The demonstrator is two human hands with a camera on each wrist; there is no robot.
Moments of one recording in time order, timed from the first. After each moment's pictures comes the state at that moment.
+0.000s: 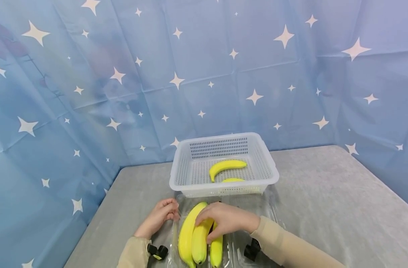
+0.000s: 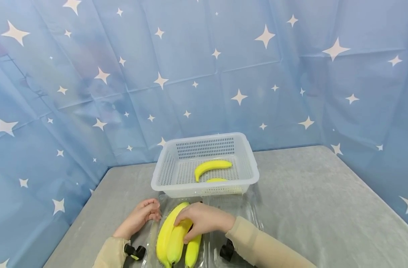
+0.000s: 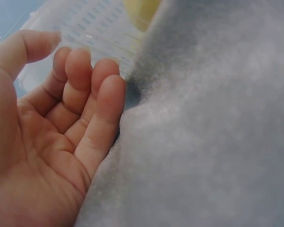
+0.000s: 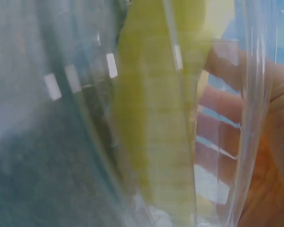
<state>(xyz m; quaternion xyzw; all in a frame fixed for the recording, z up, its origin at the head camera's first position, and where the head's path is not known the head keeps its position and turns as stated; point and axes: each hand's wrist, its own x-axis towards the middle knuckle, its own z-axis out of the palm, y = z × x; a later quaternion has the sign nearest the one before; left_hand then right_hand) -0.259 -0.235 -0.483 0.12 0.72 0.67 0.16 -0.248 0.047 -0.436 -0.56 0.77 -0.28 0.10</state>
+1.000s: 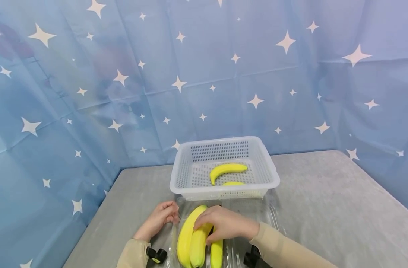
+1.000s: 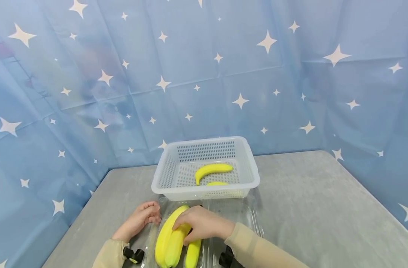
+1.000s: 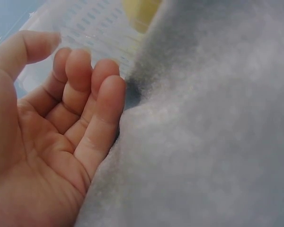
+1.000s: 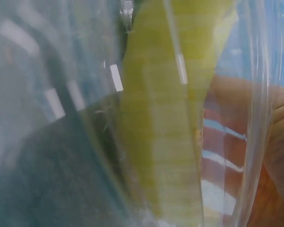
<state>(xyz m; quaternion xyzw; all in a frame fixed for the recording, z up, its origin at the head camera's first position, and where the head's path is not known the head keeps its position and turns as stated) -0.260 -0.236 -0.480 0.10 0.72 0.67 0.17 -0.243 0.044 -0.436 -0.58 0.77 -0.26 0.04</state>
